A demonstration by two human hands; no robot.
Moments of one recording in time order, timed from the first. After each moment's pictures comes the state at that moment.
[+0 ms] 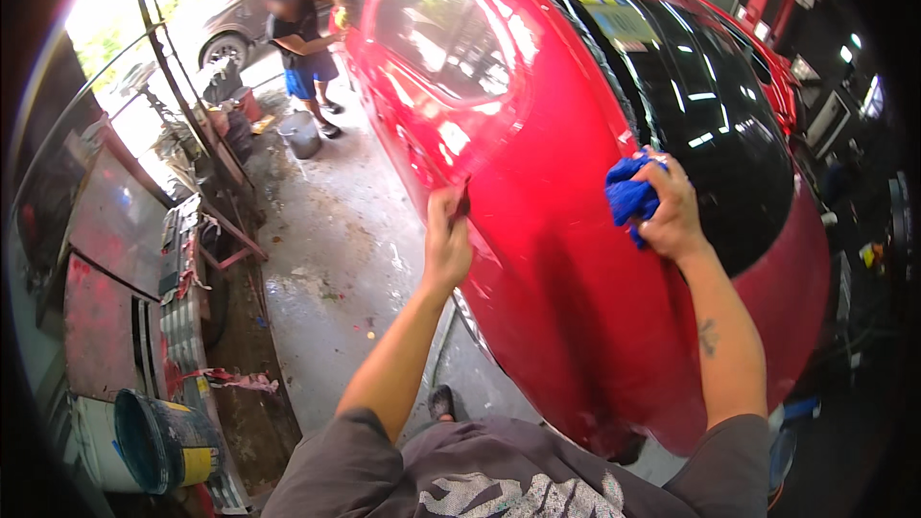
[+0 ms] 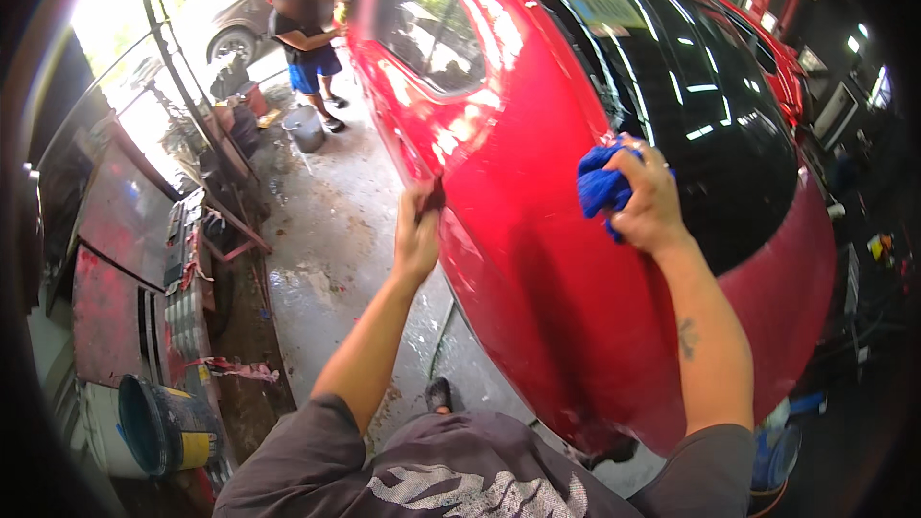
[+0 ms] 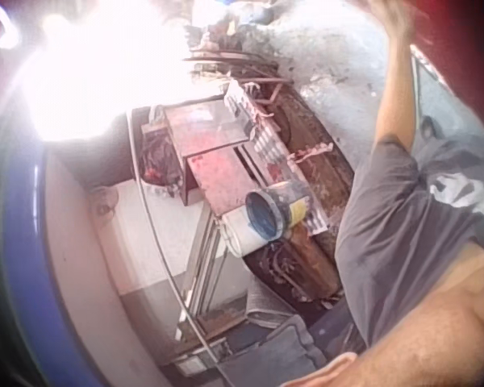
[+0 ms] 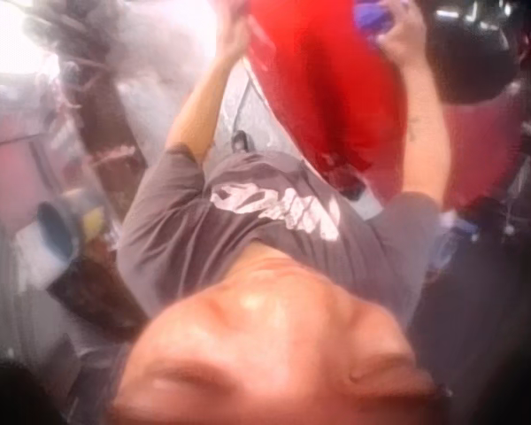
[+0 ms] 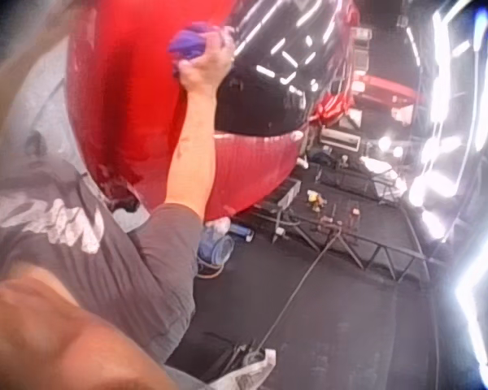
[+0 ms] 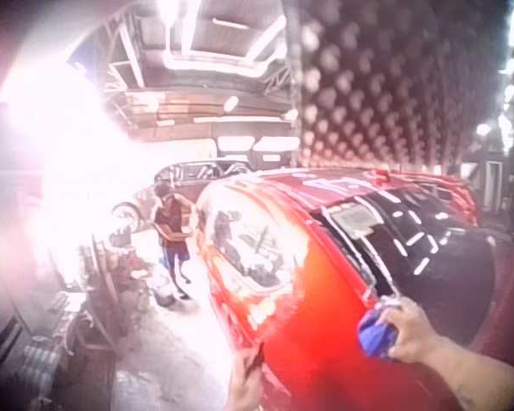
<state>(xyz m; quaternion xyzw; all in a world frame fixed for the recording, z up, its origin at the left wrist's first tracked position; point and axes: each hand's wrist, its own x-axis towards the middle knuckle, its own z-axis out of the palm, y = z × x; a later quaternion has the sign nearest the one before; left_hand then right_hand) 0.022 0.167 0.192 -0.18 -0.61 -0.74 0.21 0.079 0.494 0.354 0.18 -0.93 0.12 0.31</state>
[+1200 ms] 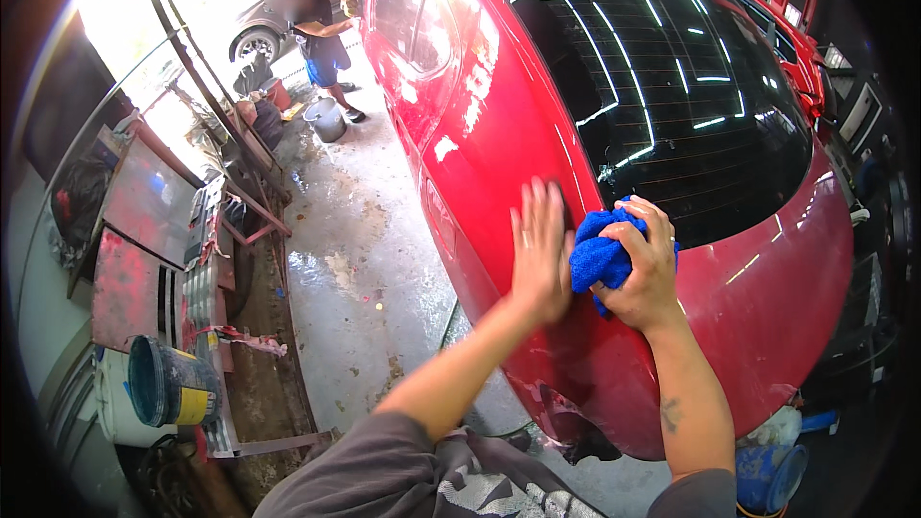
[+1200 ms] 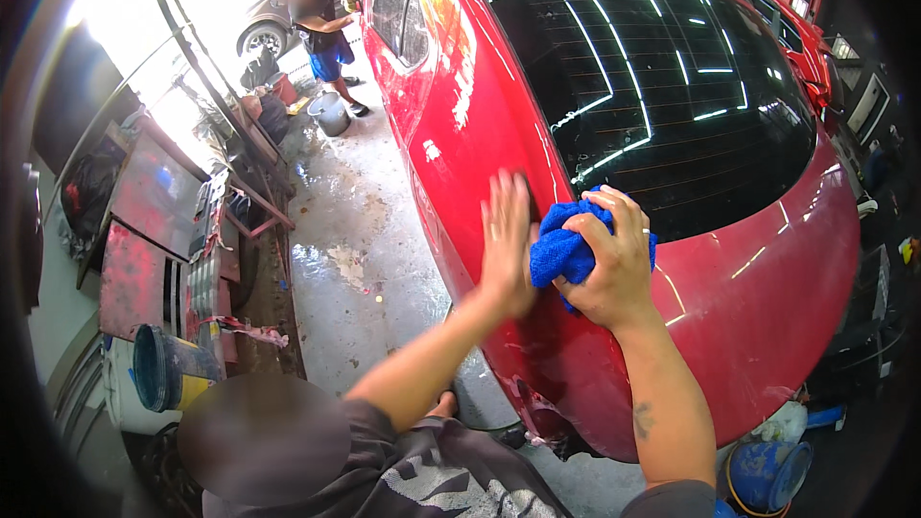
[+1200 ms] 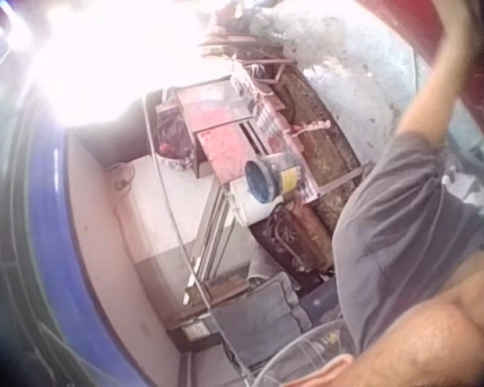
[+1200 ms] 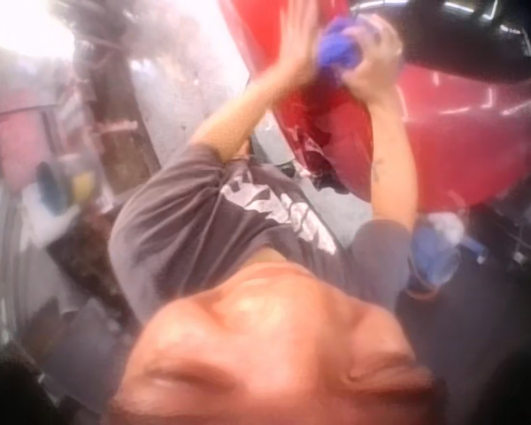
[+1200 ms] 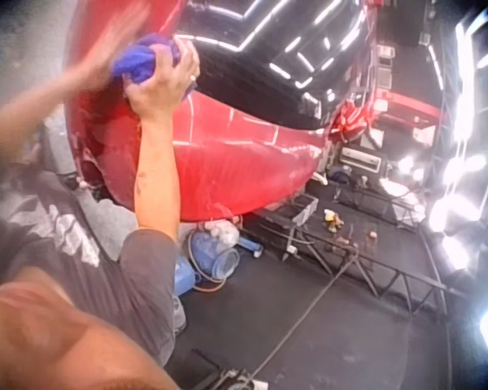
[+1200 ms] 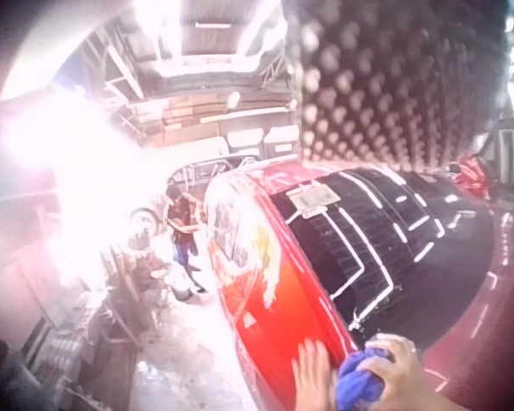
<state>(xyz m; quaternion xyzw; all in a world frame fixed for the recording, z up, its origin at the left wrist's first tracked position) 0.160 0.412 0.195 -0.24 -0.84 -0.41 0.27 0.223 0.572 0.303 0.19 -0.91 0.20 0.32</state>
